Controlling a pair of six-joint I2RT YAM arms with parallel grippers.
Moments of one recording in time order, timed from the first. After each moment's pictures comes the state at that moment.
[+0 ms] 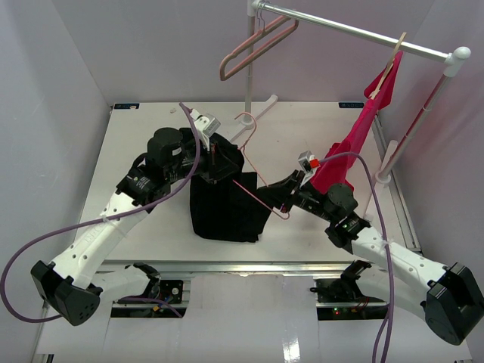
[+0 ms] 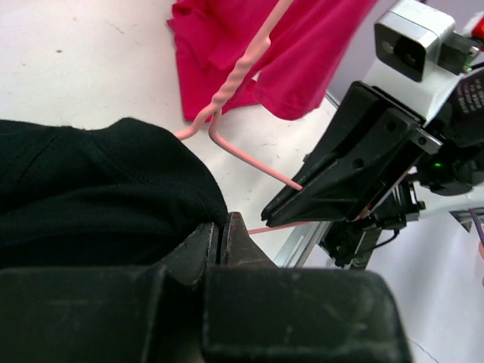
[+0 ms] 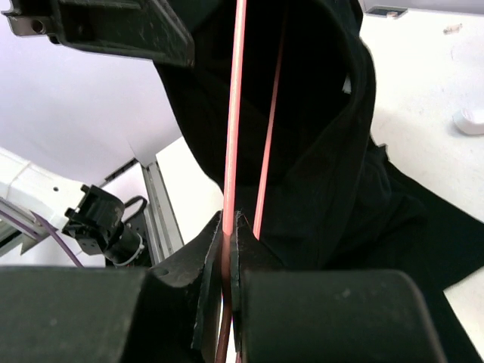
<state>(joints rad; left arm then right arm) -0.59 1.13 1.20 -0.35 0.45 -0.30 0.71 0.94 0.47 0.60 -0.43 0.48</state>
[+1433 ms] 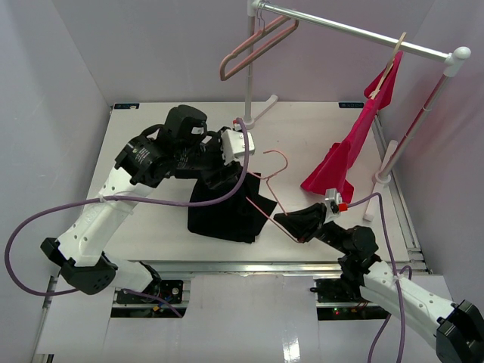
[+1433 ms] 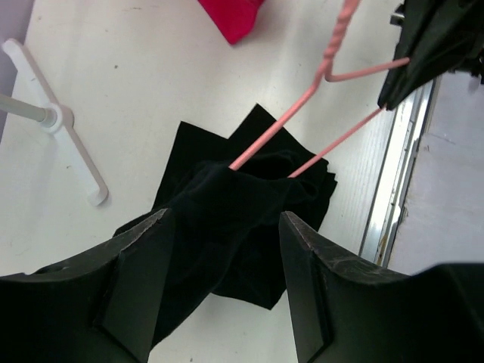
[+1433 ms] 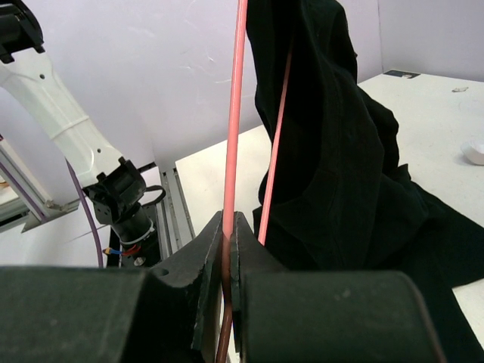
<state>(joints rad) -0.74 1.37 1.78 -1.04 0.34 0.53 0.71 0.55 0.04 0.91 -0.46 0.48</state>
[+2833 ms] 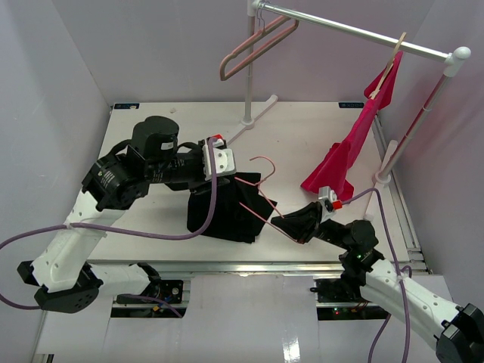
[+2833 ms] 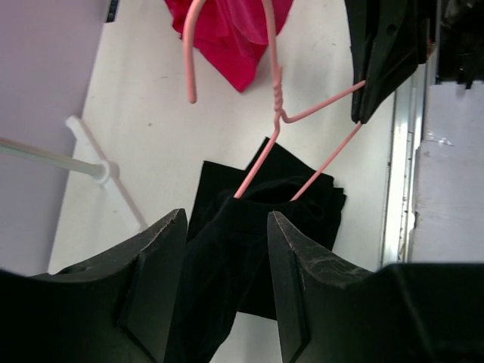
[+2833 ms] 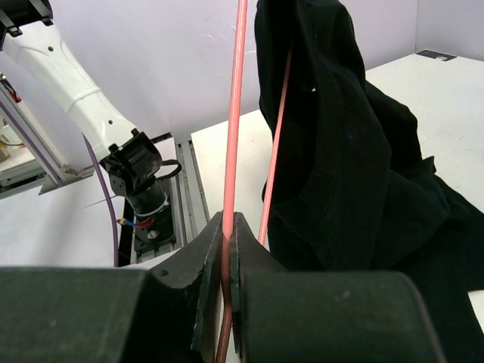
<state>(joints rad) -0.78 1.21 1.74 -1.02 0.40 0.64 0.71 0.54 0.12 0.75 -0.57 0.43</state>
